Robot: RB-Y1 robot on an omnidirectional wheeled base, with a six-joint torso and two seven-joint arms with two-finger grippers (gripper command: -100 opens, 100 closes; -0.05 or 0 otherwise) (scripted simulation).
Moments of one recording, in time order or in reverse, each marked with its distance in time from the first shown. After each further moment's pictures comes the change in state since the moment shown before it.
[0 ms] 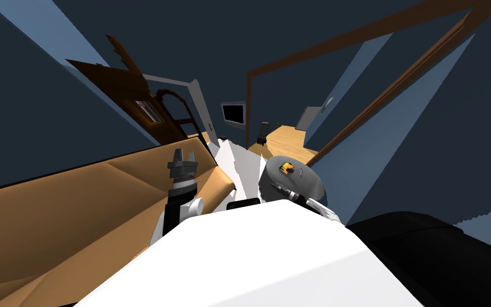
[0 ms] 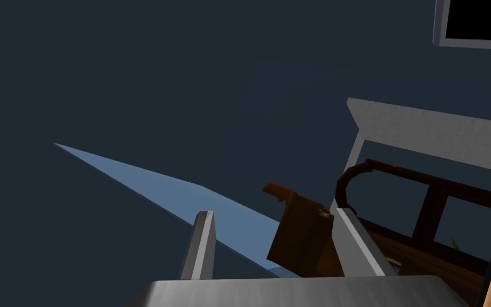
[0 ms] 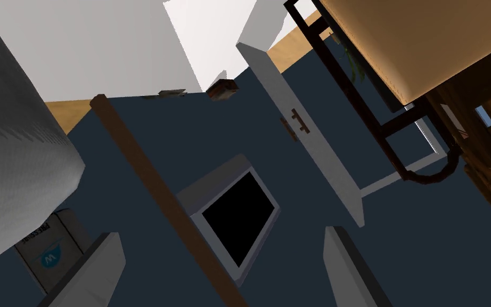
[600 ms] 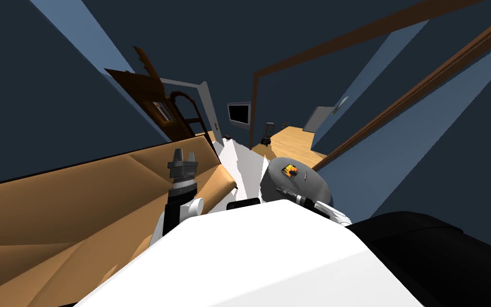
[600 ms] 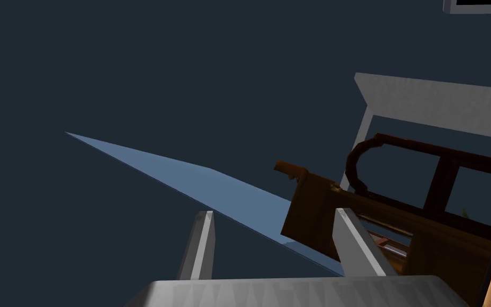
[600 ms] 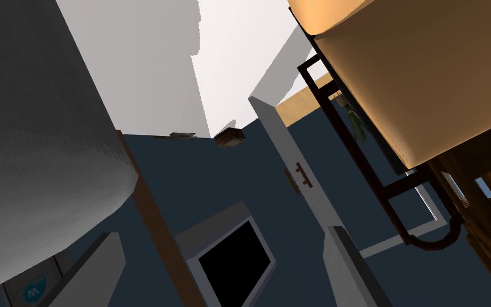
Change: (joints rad) left arm 0.000 0.000 0.000 0.000 0.000 0.000 0.000; right arm 0.002 -0.083 0.033 0.123 0.025 -0.021 0.021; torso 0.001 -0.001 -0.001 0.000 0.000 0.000
